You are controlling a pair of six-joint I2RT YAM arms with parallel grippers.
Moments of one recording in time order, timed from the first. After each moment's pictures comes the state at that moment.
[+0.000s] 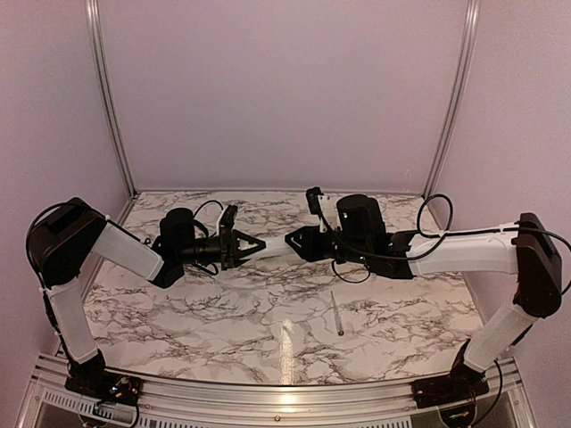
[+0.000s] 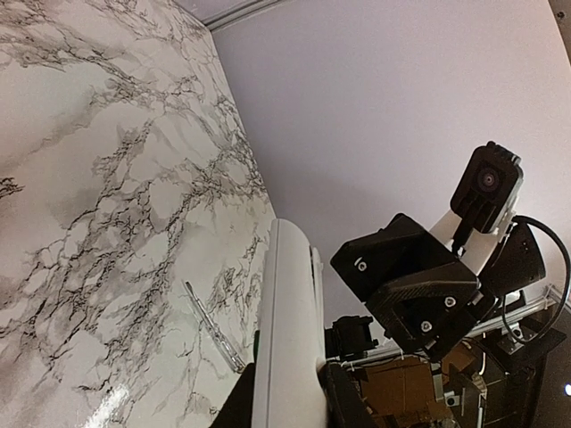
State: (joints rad) left arm -0.60 1.86 0.79 0.99 0.77 -1.15; right arm 0.85 1.58 0.97 0.22 -0.05 0.49
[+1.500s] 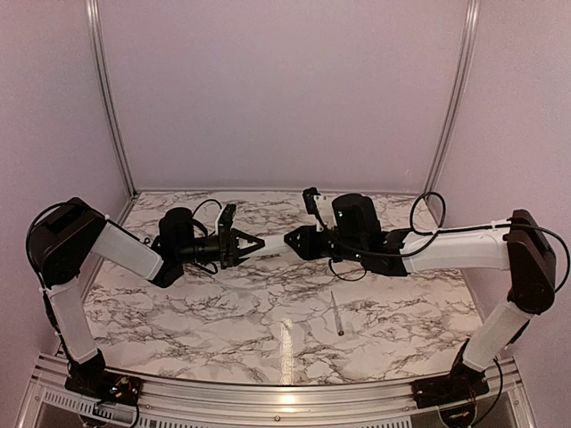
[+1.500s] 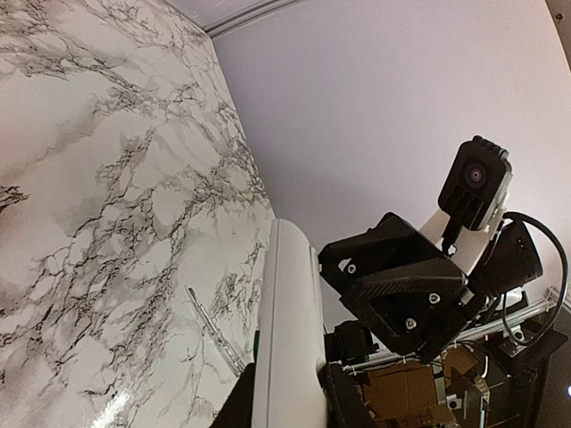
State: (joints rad) left arm -0.60 1.86 0.79 1.00 0.77 -1.14; right arm 0.85 1.63 1.00 0.22 -0.06 0.48
